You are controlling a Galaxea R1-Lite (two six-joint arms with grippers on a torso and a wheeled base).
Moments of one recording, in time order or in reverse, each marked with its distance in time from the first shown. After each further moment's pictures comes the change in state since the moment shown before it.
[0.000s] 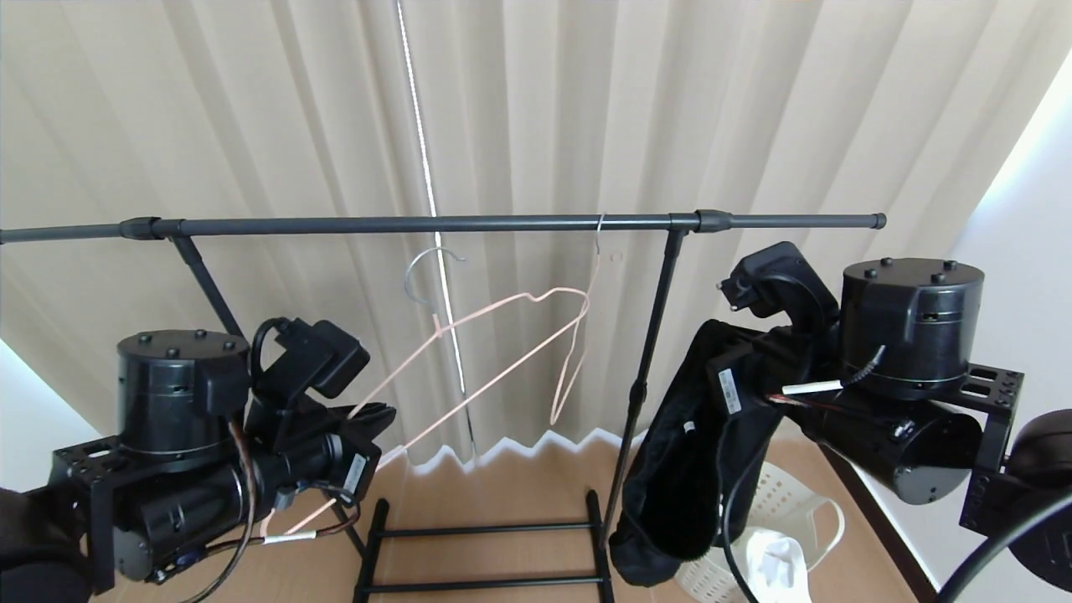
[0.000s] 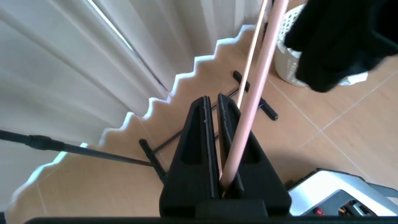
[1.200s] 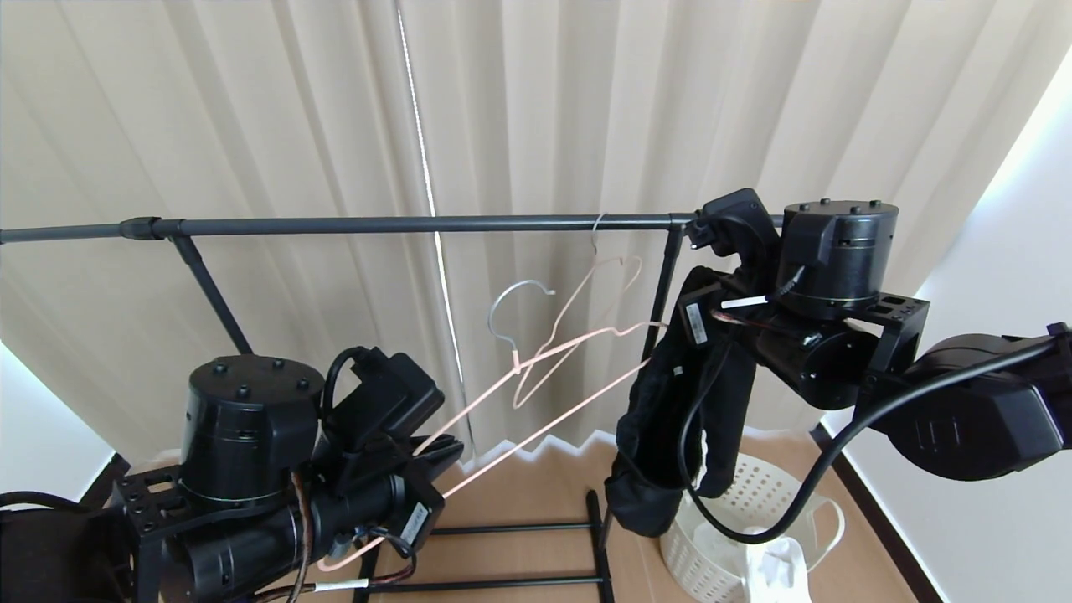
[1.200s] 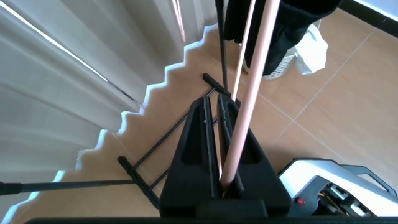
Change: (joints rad) left arm -0.204 0.046 -0.025 0.000 0.003 -0.013; right arm -0.061 0.155 -0.255 0.007 -0.061 -0.065
